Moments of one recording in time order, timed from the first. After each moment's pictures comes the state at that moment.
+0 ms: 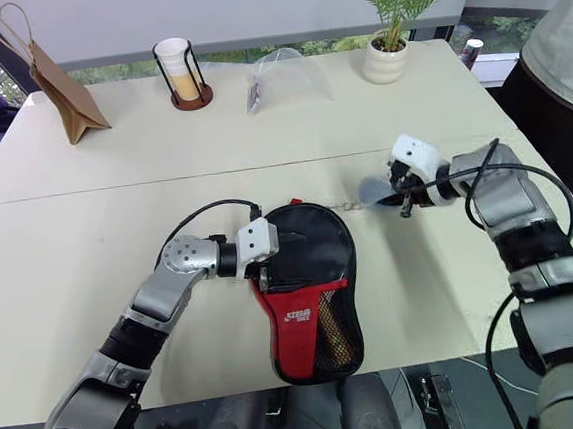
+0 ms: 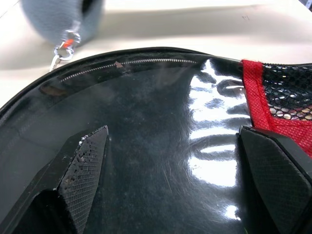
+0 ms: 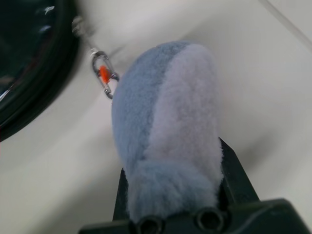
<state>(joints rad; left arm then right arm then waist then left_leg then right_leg) -0.47 0.33 -0.37 0.13 -0.06 0.16 -1.06 -0.64 -0.83 0.19 0.29 -0.01 0.37 1.15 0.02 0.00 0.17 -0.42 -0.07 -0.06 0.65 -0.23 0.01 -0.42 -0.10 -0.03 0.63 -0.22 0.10</state>
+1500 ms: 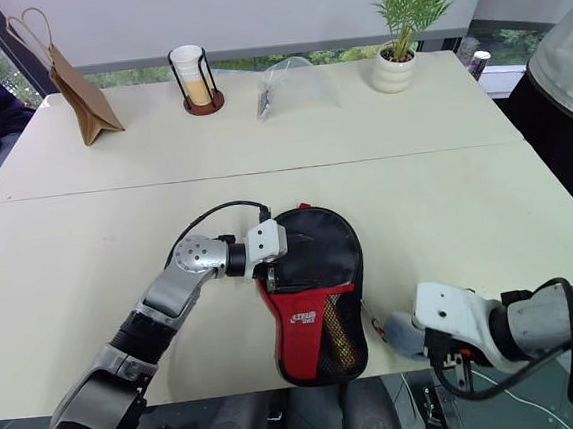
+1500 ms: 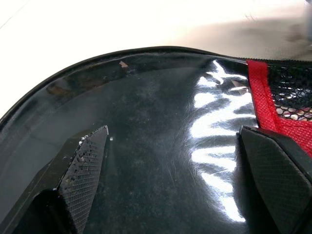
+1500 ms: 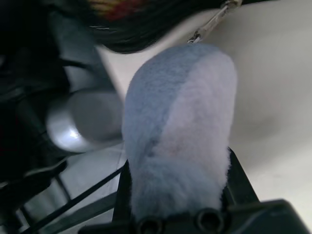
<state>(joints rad) -0.50 0.32 -0.42 0.20 -0.06 0.10 -1.04 0.51 -1.16 -0.29 -0.91 0.18 0.68 1.15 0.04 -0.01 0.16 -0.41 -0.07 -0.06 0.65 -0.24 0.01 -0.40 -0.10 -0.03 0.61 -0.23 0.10</state>
